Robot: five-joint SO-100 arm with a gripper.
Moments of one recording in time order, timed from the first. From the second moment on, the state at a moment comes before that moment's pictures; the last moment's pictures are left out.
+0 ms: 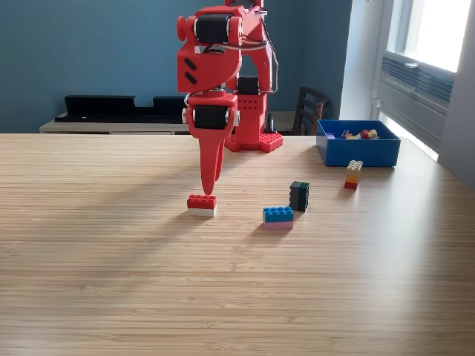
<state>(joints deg) 11.8 70.2 72.2 75.1 -4.4</state>
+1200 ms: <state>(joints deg) 14.1 54.8 61.7 78.5 -4.0</state>
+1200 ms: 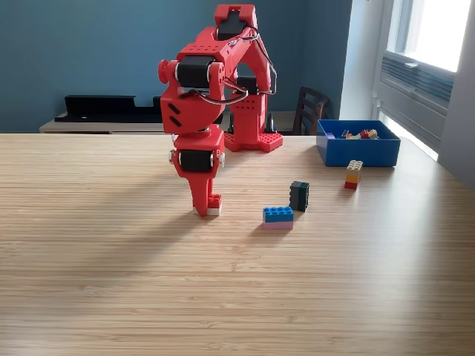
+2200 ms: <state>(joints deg) -40.3 108.6 89.8 90.8 -1.7</state>
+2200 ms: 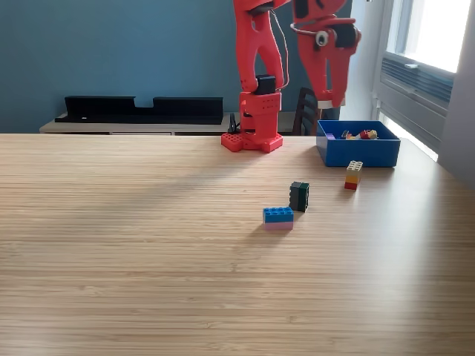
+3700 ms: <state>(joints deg) -36.2 80.7 72.7 98.9 -2.4</state>
